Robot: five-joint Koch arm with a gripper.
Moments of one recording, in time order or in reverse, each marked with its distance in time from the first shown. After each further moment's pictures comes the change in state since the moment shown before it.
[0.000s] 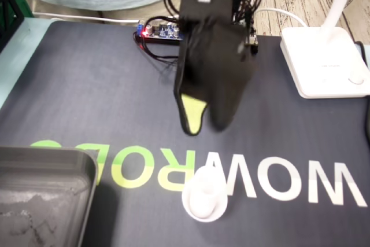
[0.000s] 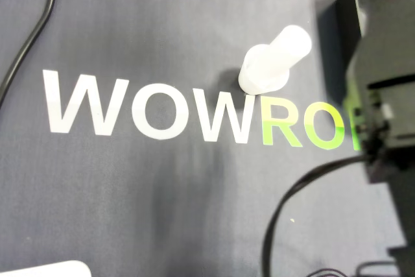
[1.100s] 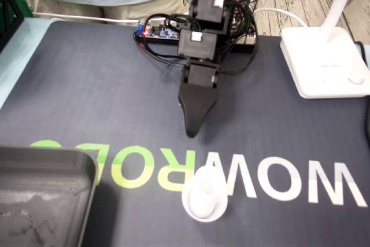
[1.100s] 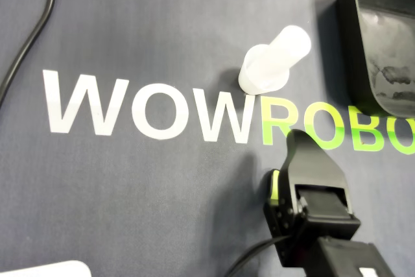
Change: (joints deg) arm 3.6 0.0 29.7 -10.4 14.1
